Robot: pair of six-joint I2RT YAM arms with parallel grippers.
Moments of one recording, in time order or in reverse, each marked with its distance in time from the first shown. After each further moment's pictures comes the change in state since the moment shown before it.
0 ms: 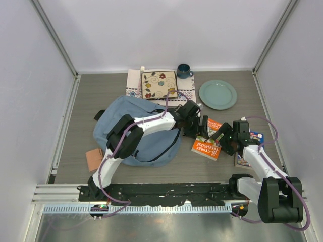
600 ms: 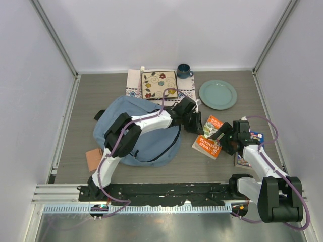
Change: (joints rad) left arm 0.037 -0.009 -0.035 0.087 0.053 -0.025; right arm -0.003 0.006 0.000 0.012 0.005 0.000
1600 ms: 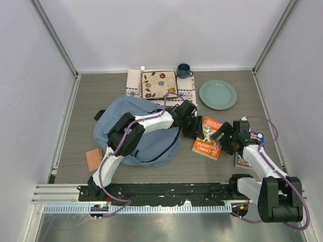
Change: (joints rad) left arm 0.001 0.038 0.014 -0.072 0.024 -0.014; right arm -0.001 0.000 0.000 0.001 0.000 0.003
